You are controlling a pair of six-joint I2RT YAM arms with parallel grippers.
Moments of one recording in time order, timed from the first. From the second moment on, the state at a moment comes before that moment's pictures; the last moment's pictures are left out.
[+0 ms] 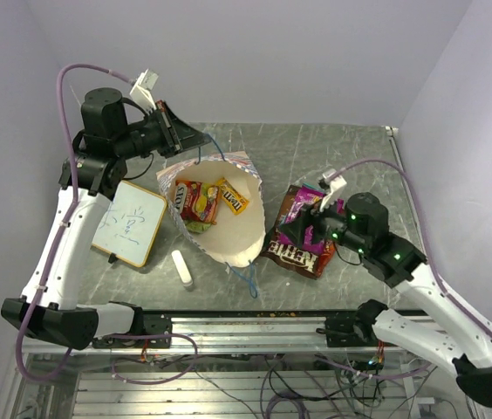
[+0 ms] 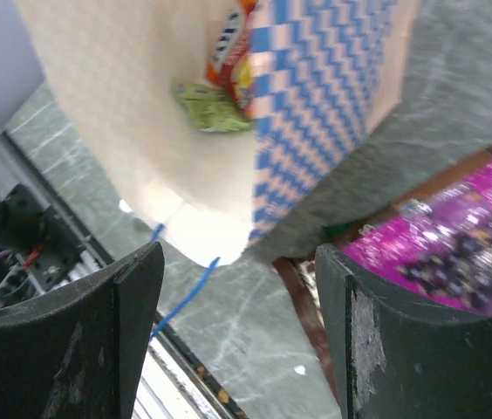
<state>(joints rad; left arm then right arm) -0.24 1.28 1.58 -0.50 0.69 -0.74 0.68 0.78 0.84 -0.40 -0.13 0.27</state>
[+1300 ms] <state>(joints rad) -0.33 1.34 1.64 -0.56 0.74 -0.58 1.01 1.89 1.13 0.38 0.36 0.27</state>
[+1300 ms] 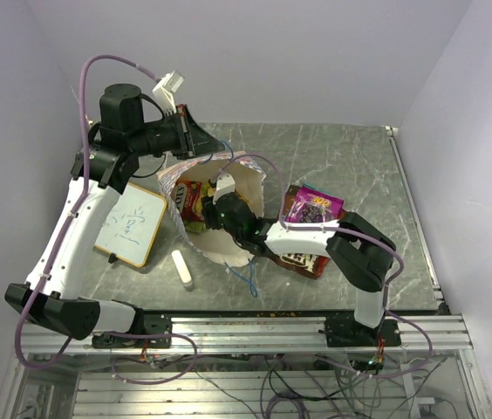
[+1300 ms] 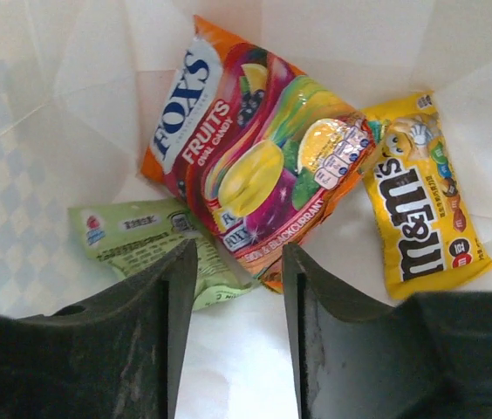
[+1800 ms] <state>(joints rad) -0.40 1.39 1.68 -0.64 0.74 -0.49 0.96 2.07 1.24 0.45 0.43 0.38</state>
